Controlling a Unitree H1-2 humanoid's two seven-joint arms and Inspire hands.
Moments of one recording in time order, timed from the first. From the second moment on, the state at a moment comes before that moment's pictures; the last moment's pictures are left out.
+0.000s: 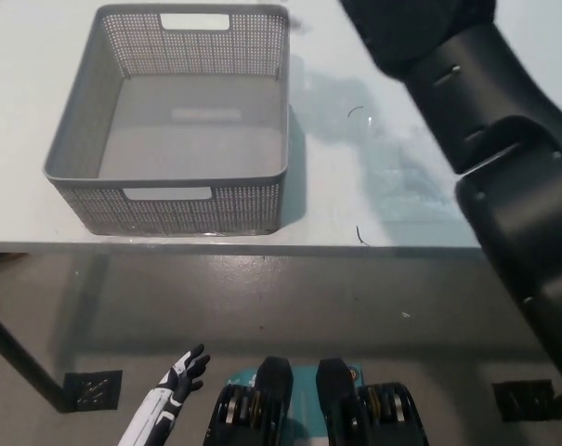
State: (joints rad) left_arm 0.11 0.16 -0.12 0.06 0.07 -0.20 -0.14; right_arm -1.60 0.00 0.24 1.01 -0.37 0.00 -0.09
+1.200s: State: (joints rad) left_arm 0.07 0.21 -0.21 -0.08 0.16 -0.10 -0.20; right_arm -1.61 0.13 0.28 1.37 -0.37 -0.07 -0.20
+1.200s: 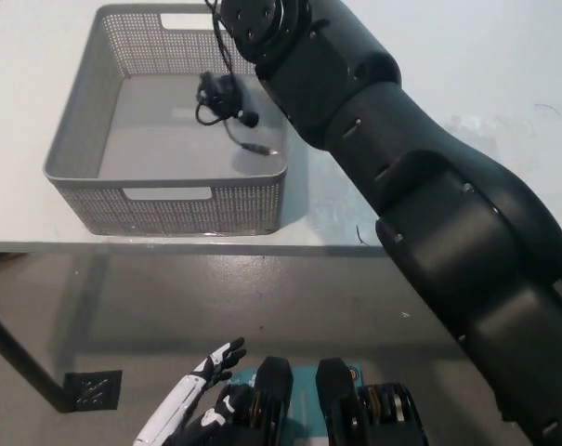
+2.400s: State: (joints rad) left_arm 0.05 0.24 -0.22 -0.10 0.17 -0.07 -0.25; right_arm -1.61 0.07 0.35 1.30 -0.39 0.09 0.12
